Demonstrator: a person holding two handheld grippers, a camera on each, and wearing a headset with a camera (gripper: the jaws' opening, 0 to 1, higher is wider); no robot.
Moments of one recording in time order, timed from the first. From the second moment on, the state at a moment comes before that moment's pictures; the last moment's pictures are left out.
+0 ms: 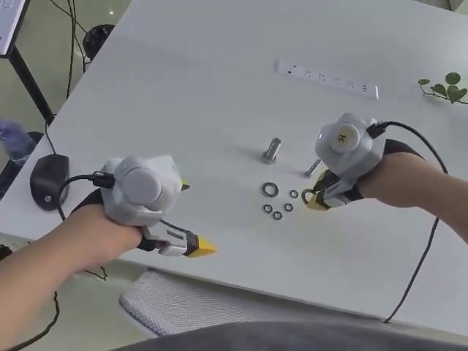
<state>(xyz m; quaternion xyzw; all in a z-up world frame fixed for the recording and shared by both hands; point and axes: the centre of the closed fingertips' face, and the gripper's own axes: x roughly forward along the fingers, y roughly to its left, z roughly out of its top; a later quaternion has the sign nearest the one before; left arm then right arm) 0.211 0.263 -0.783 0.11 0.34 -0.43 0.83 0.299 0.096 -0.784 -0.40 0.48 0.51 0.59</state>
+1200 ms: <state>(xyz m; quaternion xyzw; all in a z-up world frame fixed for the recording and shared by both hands) 0.226 0.268 -0.783 0.11 0.34 -0.43 0.83 0.397 0.135 -0.755 -0.42 0.45 0.51 0.60</state>
